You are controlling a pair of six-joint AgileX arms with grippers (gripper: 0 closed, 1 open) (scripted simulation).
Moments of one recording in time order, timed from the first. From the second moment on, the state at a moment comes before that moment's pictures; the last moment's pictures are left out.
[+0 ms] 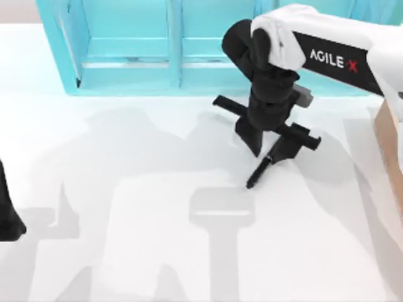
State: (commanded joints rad) left arm 0.00 0.00 0.00 0.00 0.00 0.00; right arm 0.48 2.55 2.07 -1.05 -0.01 1.10
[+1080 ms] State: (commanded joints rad) left arm 0.00 0.00 0.00 0.00 0.00 0.00; right arm 0.50 2.47 2.43 -1.53 -0.01 1.09
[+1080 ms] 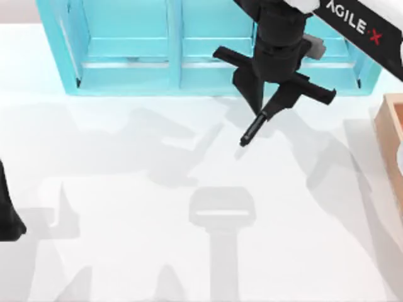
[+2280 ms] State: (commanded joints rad) left arm 0.00 0.00 0.00 0.00 0.00 0.00; right arm -0.43 1.83 1.54 -1.27 -0.02 1.13
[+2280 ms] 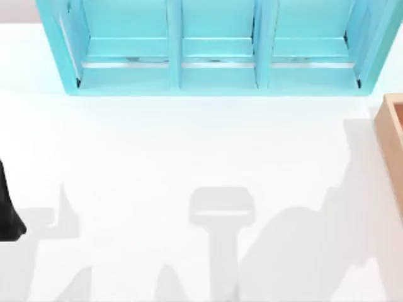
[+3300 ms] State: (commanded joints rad) left arm 0.00 0.00 0.00 0.00 0.00 0.00; right arm -0.34 1.83 1.34 -1.07 -0.02 1.24
